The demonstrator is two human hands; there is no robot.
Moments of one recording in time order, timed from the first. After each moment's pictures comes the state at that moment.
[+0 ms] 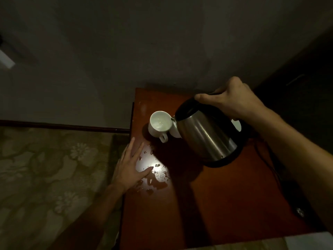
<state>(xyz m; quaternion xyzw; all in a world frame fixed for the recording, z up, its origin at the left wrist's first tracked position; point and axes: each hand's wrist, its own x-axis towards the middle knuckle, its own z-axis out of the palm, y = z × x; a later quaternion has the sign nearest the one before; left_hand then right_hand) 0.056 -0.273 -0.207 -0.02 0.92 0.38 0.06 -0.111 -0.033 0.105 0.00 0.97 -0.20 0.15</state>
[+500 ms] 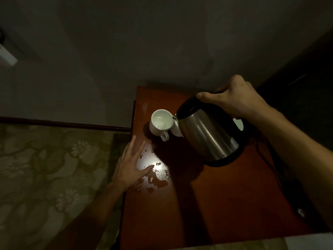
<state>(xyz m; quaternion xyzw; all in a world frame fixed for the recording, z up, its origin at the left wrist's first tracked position) 0.056 -0.273 -0.205 -0.02 0.92 0.38 0.07 -0.111 -0.032 0.106 -0.02 0.97 -0.20 0.14</state>
